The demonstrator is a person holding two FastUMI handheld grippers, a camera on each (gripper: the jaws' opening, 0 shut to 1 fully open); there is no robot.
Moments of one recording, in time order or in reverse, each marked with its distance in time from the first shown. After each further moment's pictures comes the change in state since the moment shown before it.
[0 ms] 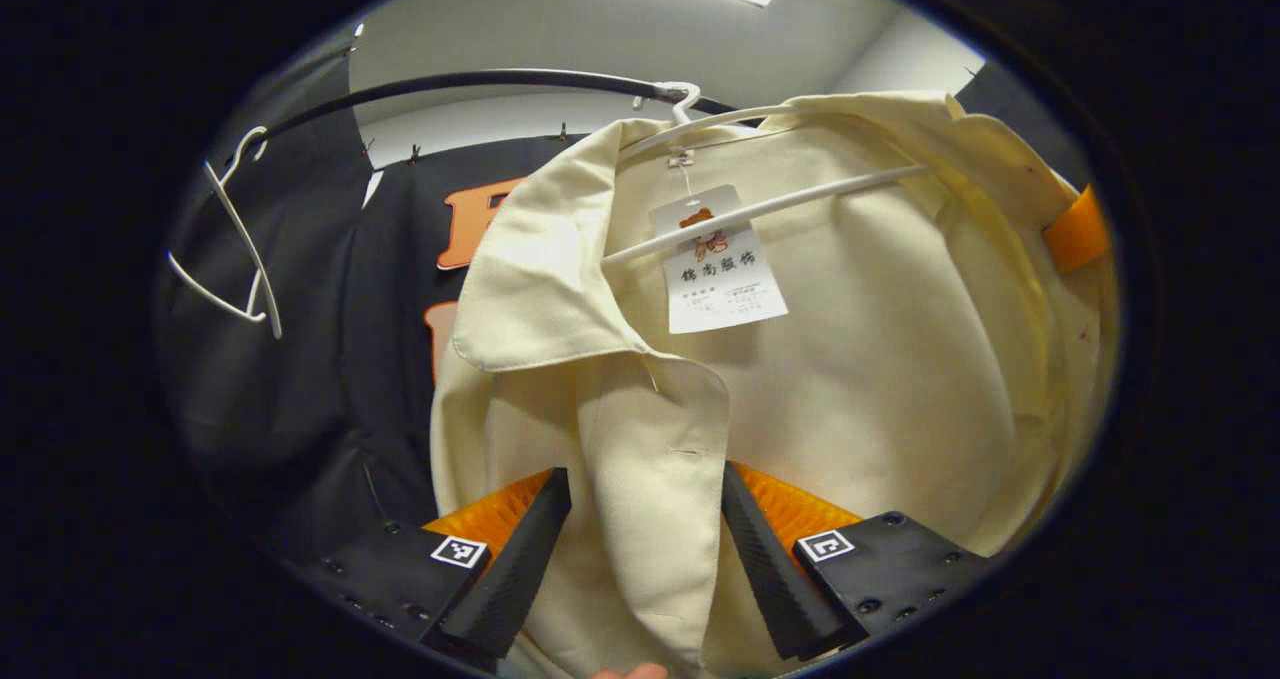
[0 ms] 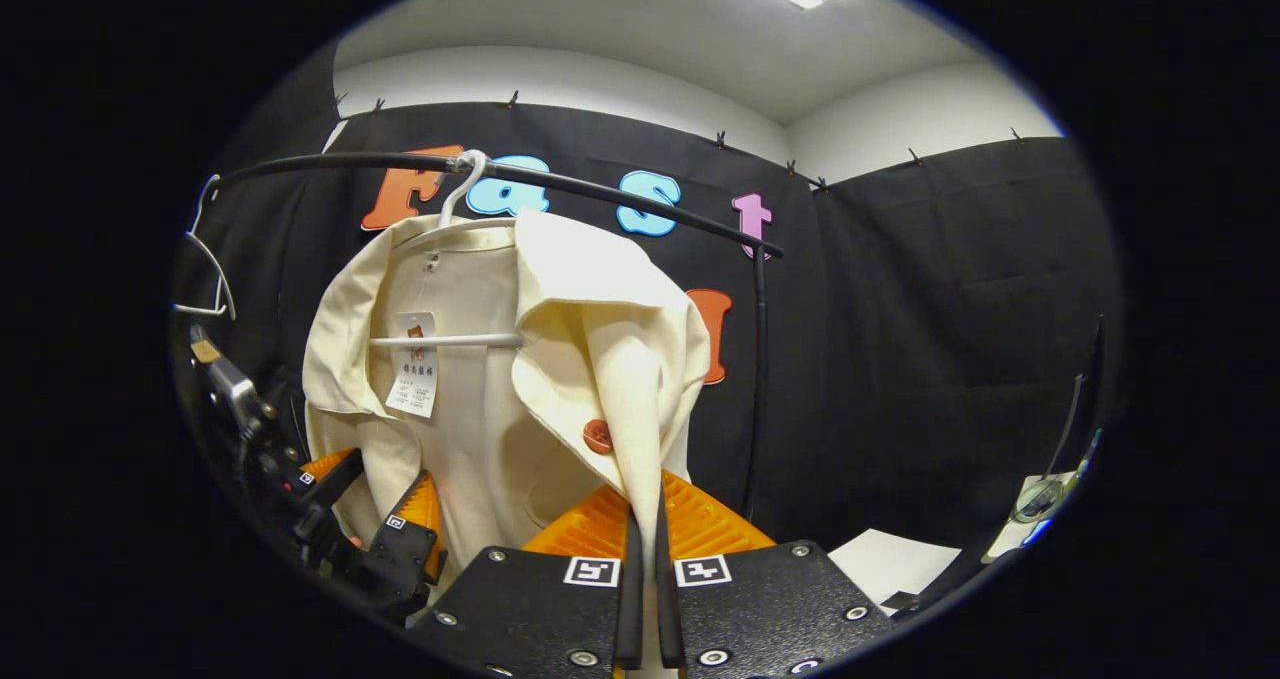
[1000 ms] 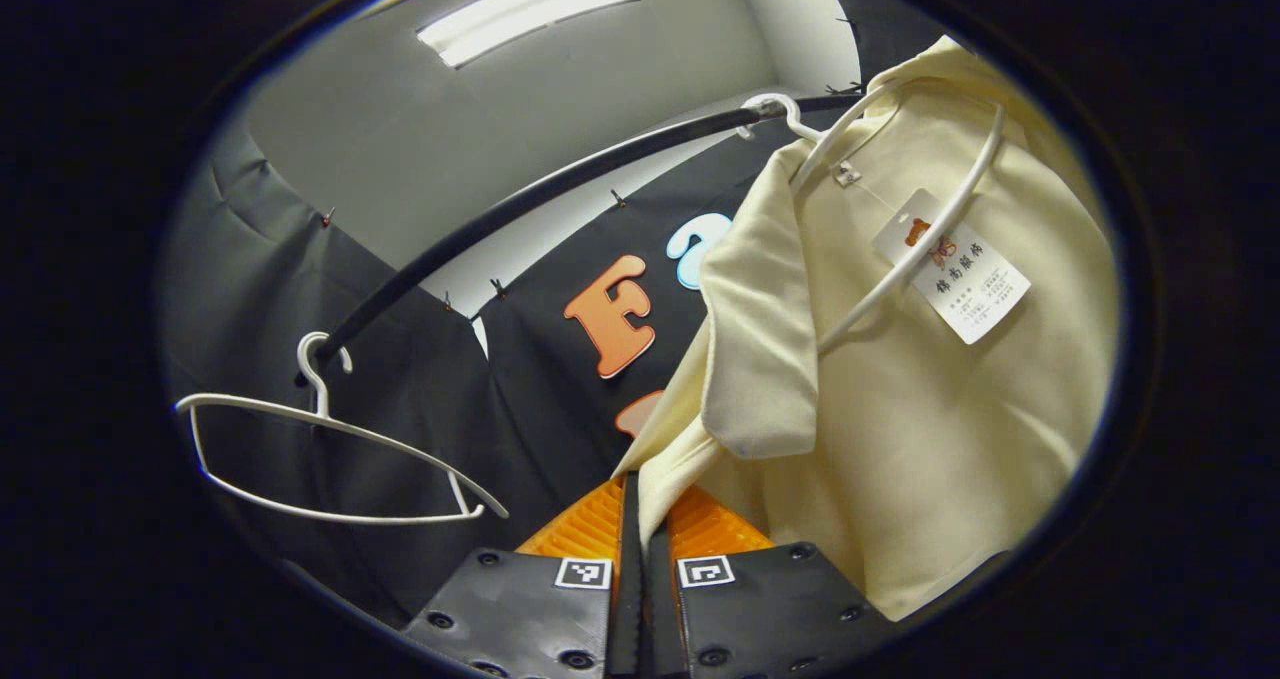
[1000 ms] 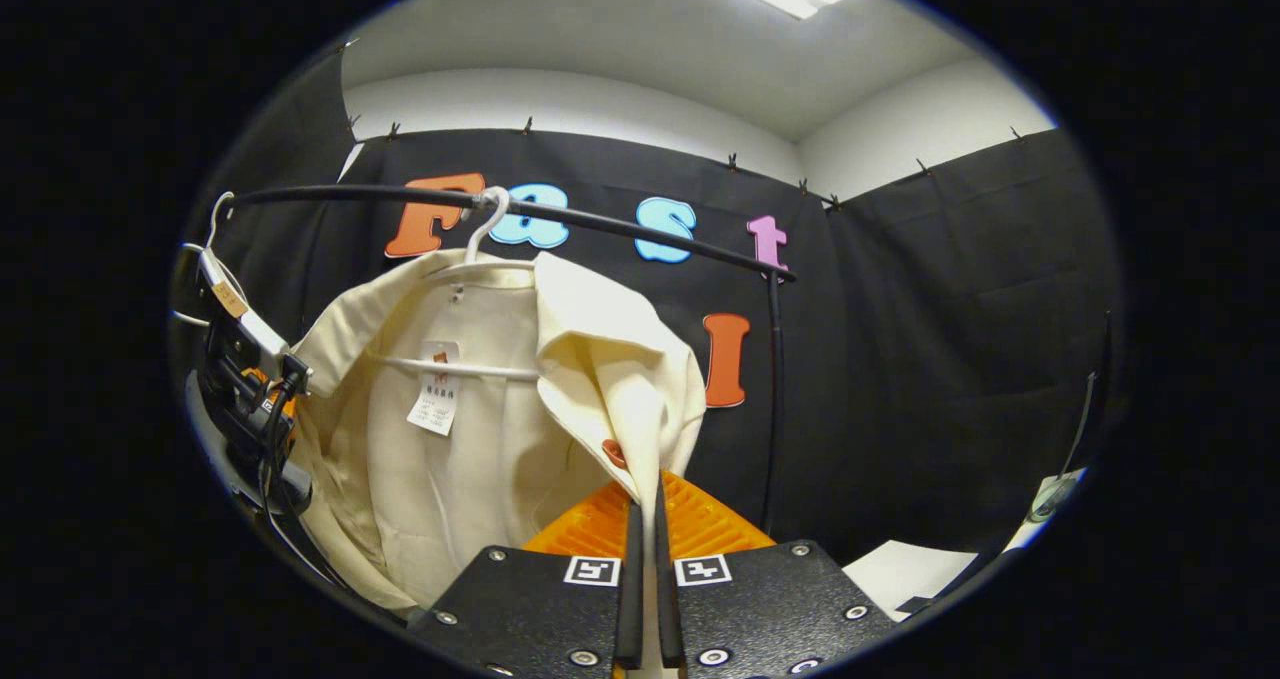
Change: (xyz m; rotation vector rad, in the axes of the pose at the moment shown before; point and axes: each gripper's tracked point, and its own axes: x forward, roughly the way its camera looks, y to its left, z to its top) left arm -0.022 0.174 0.101 0.497 -0.120 0.366; right arm -0.027 -0.005 0.033 -0.002 -0.144 0.040
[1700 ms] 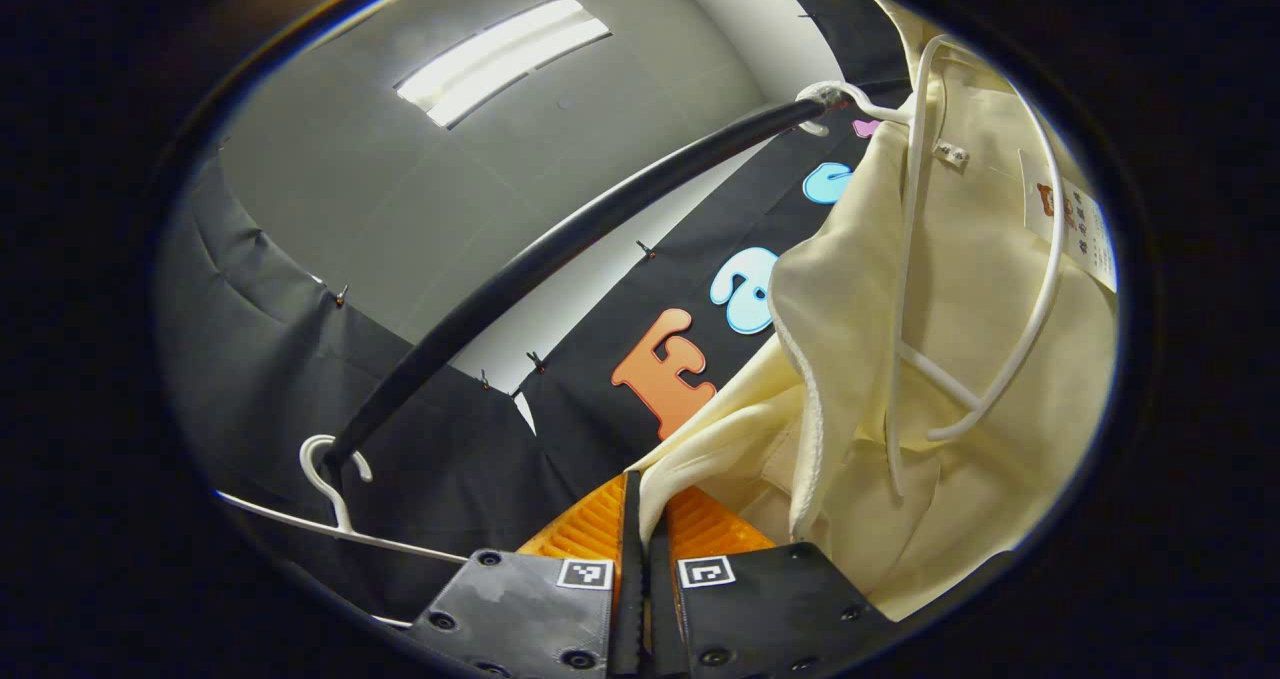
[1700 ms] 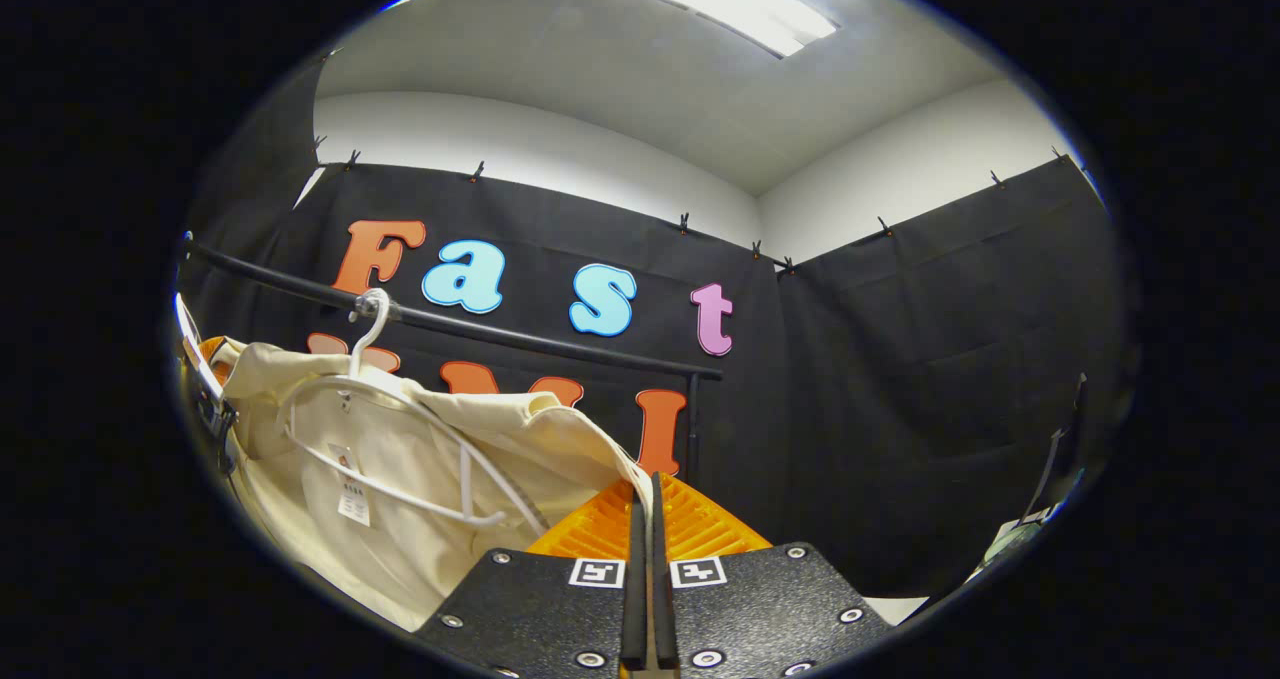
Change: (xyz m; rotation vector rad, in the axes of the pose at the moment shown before) left arm 0.082 0.039 0.034 0.116 -0.157 0.083; right arm 0.065 -0.092 0.102 -0.034 -0.104 -0.132
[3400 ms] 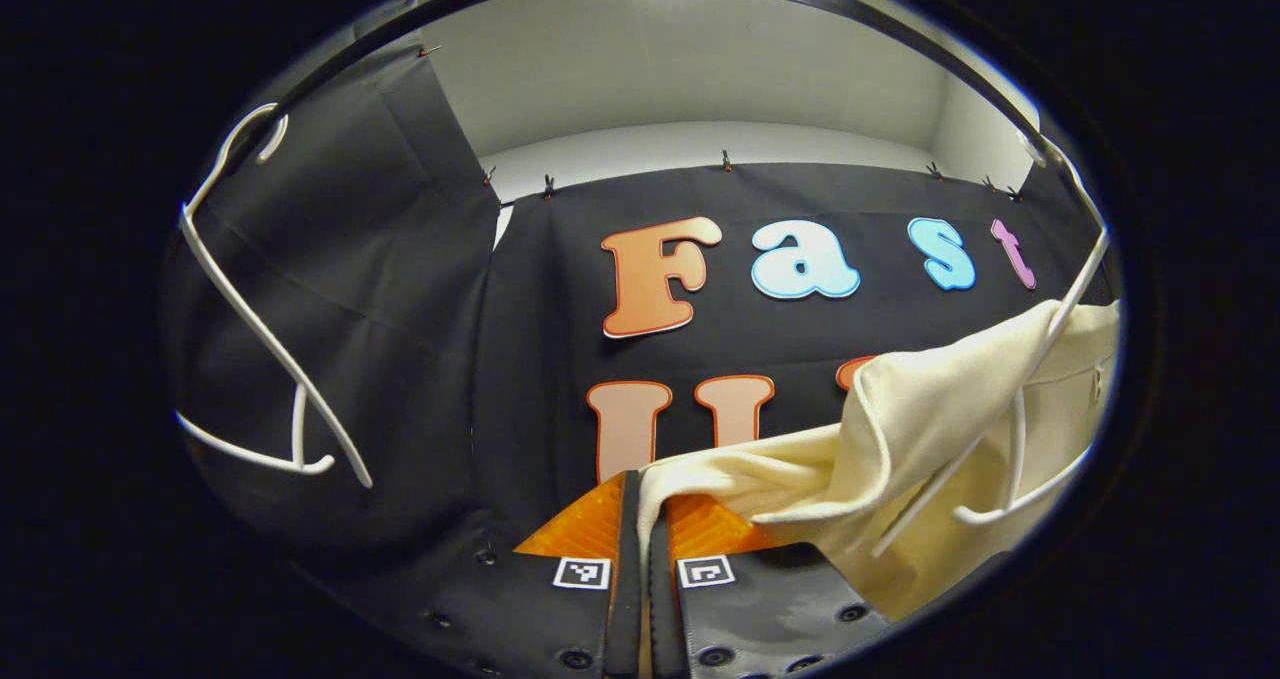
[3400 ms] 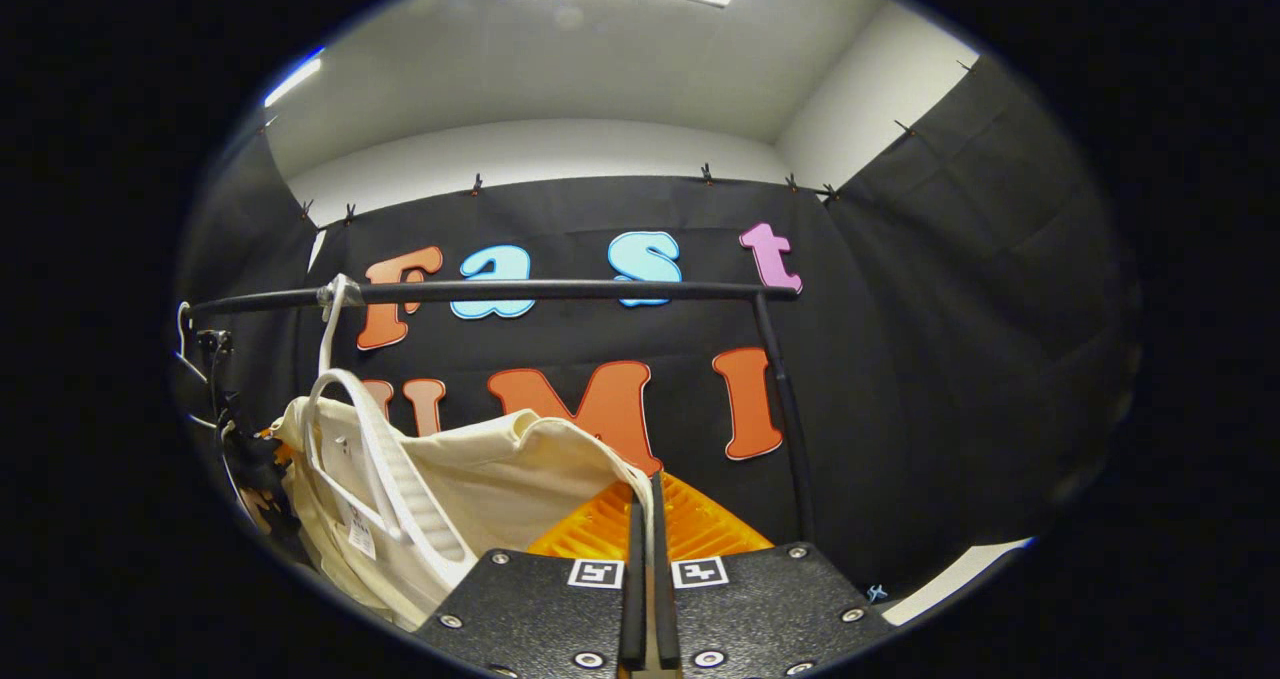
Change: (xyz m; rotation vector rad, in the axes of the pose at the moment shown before) left arm 0.038 -0.055 -0.076 -0.626 0.265 -0.028; right arm 0.080 0.059 -0.105 0.281 0.054 0.222
